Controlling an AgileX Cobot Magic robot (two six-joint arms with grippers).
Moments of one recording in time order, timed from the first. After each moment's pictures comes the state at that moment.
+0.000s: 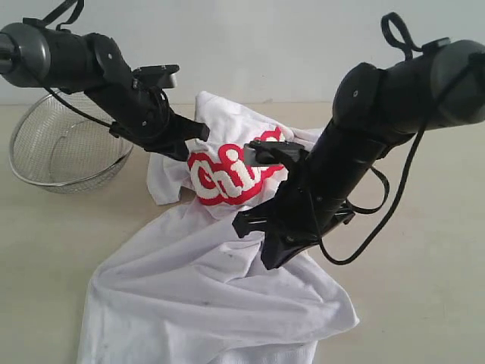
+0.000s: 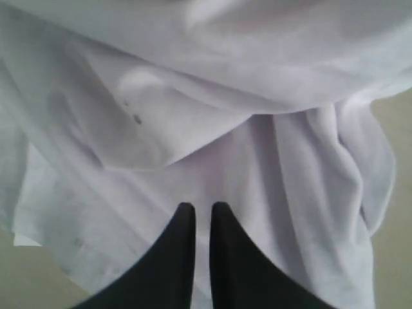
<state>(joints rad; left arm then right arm) -0.29 2.21 -1.63 -0.37 0.64 0.25 0.36 1.91 -1.17 0.57 0.84 -0.36</state>
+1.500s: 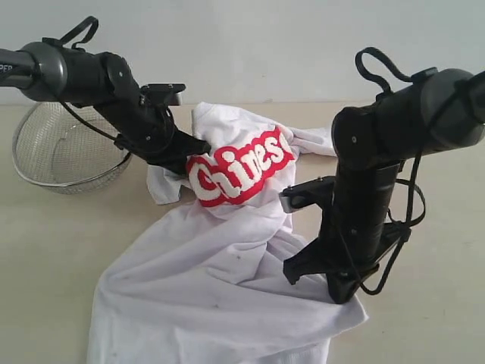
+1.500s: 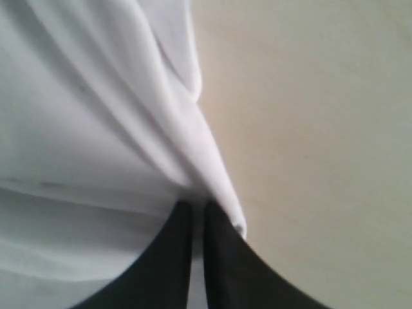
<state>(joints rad) -0.29 2.29 -1.66 -0.35 0.65 0.27 0.36 1.95 -1.10 0.11 0.90 -0.01</state>
